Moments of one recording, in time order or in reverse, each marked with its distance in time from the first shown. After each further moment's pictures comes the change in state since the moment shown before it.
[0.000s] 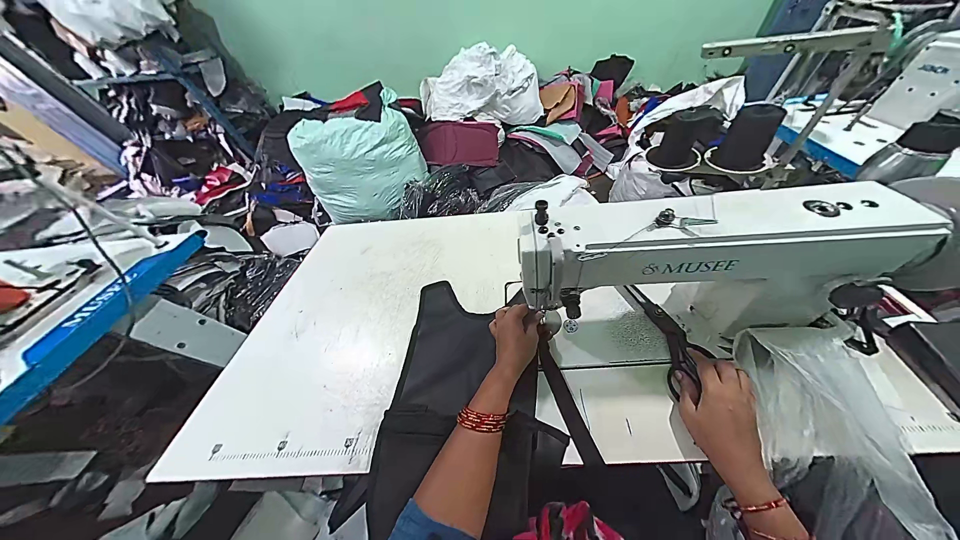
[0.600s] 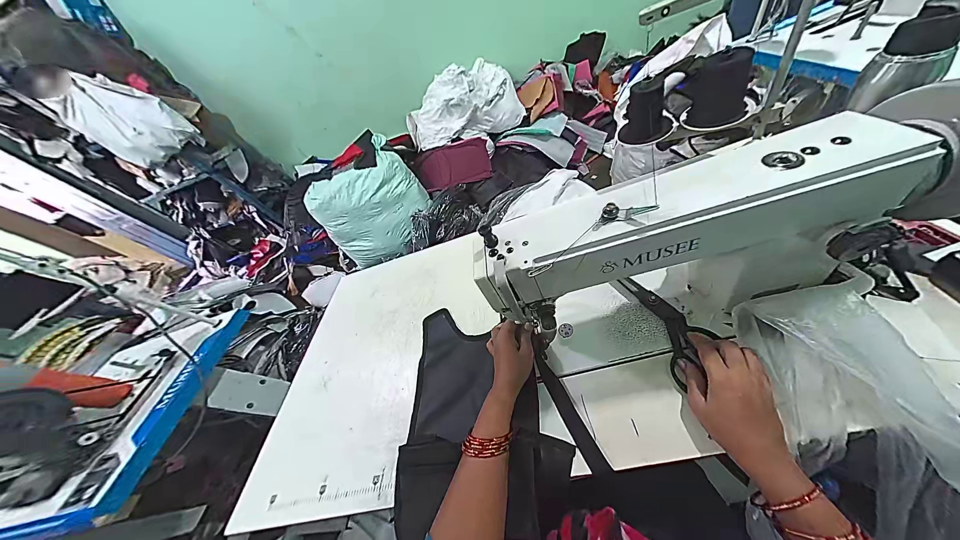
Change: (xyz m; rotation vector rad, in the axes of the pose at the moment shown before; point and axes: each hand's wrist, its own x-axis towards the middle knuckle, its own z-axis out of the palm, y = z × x) left_hand -0.002 -0.010 0.006 0.066 0.055 0.078; right_hand -0.001 0.000 0.002 0.104 0.025 0.018
